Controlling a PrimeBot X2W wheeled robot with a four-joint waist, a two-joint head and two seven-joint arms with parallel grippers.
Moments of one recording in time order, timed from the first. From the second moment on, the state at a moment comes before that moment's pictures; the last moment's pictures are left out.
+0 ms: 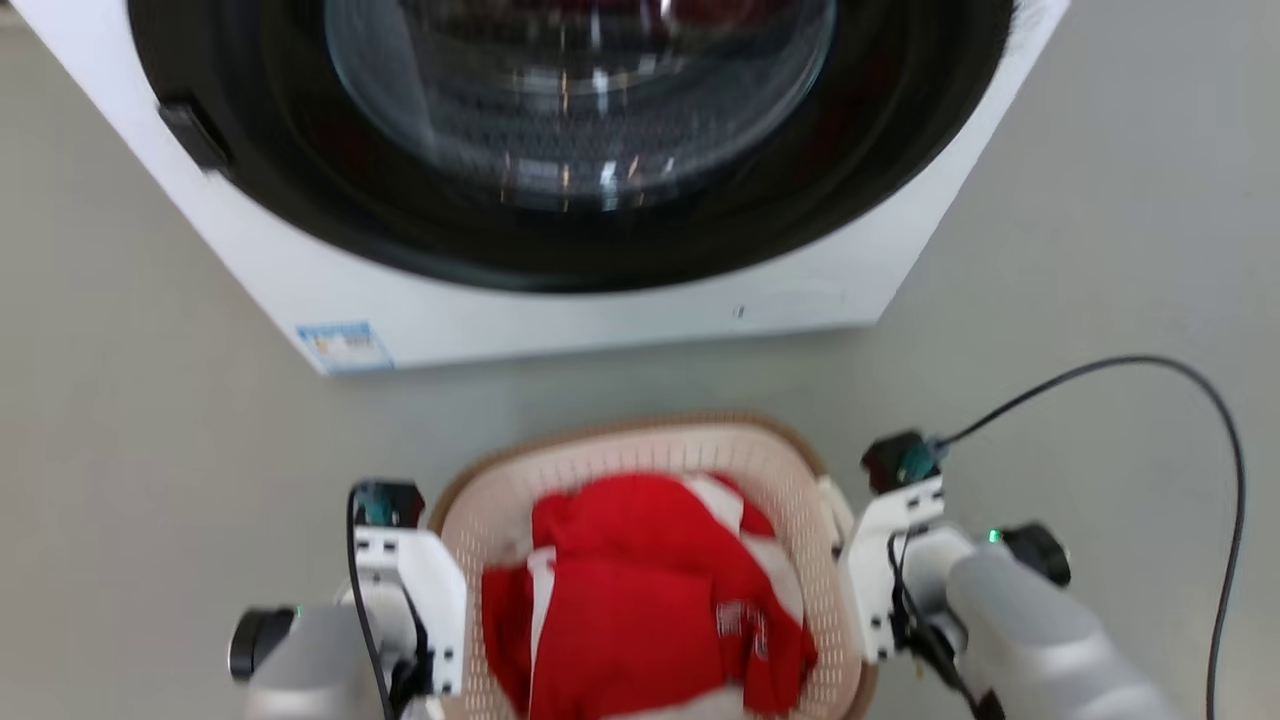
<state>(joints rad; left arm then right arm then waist) -0.68 0.07 -0.55 1.31 -0.55 -0.07 0.21 -0.71 -0.07 0.75 1.17 0.61 0.12 0.24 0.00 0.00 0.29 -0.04</state>
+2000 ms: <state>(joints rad) -0.50 0.06 -0.65 1.31 -0.59 -0.08 0.33 -0.56 -0.08 1.03 1.18 0.96 0.12 0.35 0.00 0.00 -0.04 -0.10</state>
